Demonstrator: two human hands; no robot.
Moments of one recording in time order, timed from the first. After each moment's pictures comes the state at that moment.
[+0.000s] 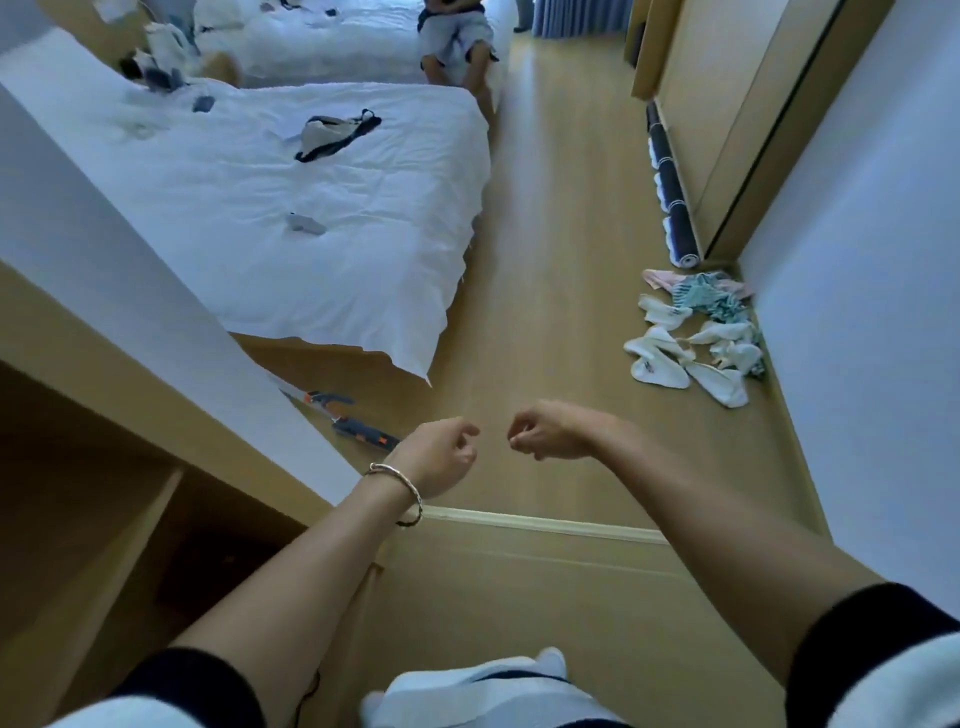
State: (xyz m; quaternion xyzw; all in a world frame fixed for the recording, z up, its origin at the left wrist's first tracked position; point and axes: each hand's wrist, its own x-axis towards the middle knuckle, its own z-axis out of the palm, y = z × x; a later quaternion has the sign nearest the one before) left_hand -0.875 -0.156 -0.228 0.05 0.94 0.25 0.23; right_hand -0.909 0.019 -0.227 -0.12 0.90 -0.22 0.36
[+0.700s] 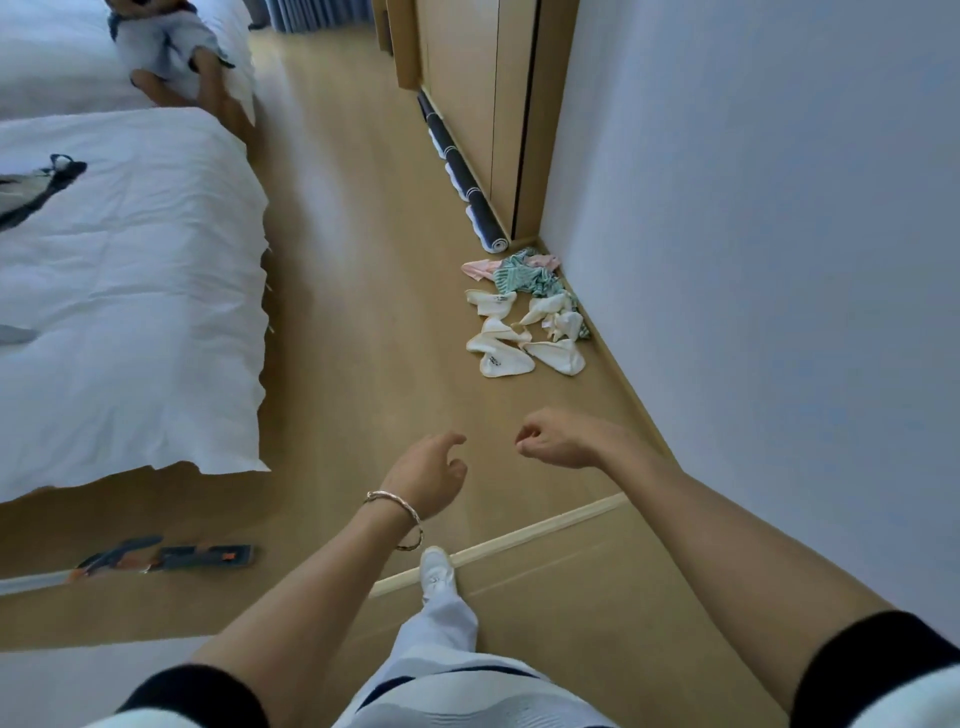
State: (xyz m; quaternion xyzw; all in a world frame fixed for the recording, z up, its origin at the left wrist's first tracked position) left_hand -0.995 0.056 -0.282 0.21 0.91 0.23 0.27; right_hand -0.951 0.242 -0.240 0.10 0.91 -0.25 0.31
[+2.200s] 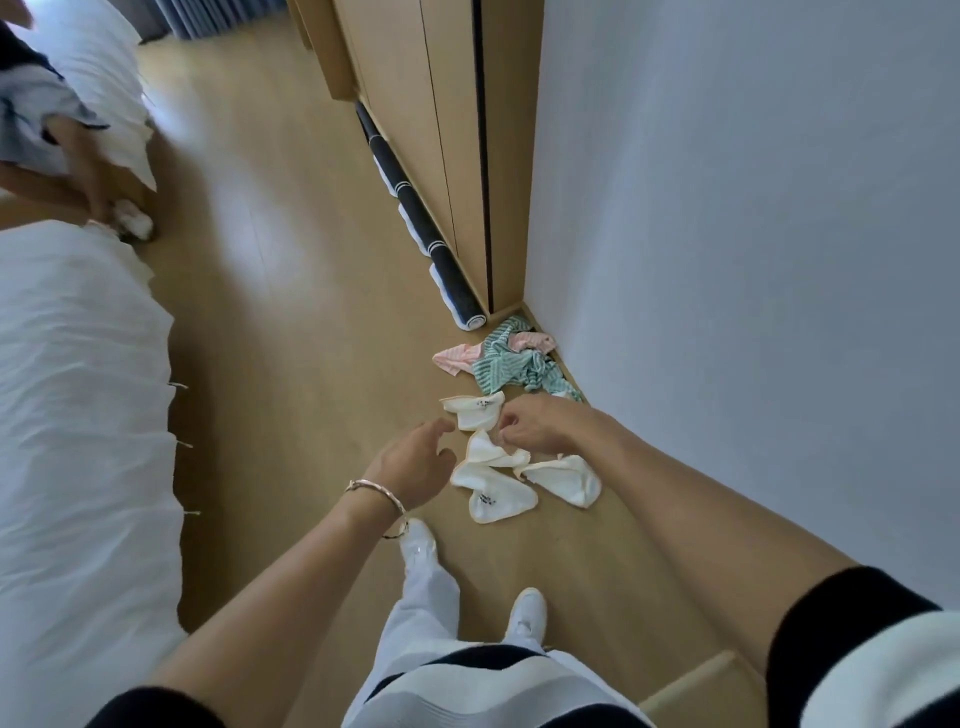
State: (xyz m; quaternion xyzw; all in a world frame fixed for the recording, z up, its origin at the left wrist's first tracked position) left_hand -1.525 0.425 -0.278 0.26 0.91 0.13 0.29; right_hand -1.478 0.598 -0.274 0.12 0.90 -0.27 0.33
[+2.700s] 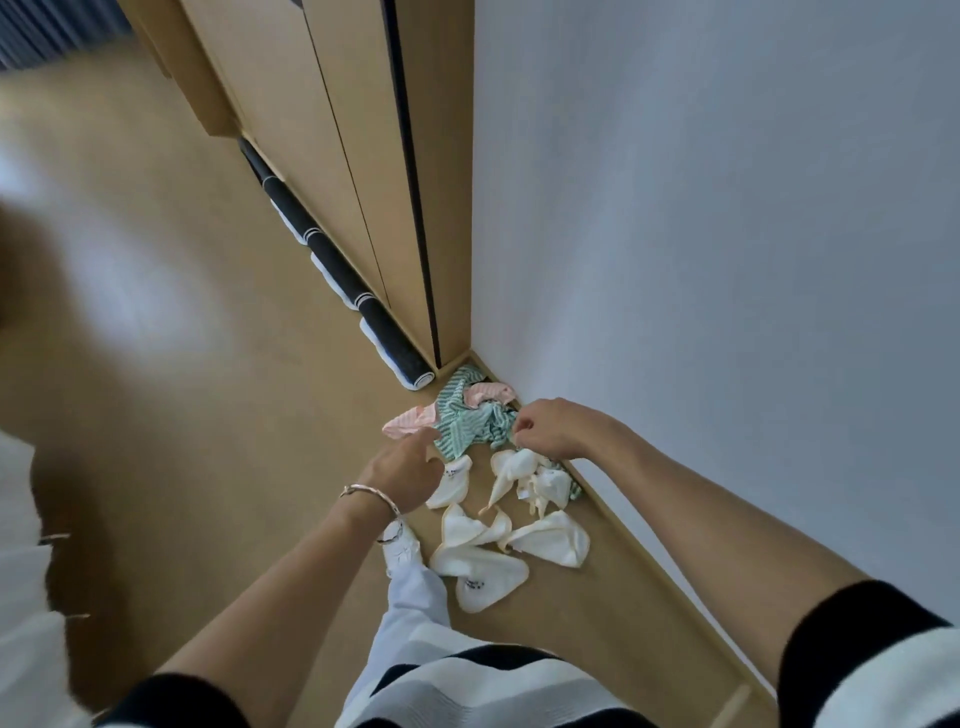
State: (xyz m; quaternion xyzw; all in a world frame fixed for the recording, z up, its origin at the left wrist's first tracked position) left_hand -1.738 0.538 -0.322 0.33 0.87 0.10 0.35; right_hand -1.633 0.711 -0.300 0.26 0.88 -0.27 0.29
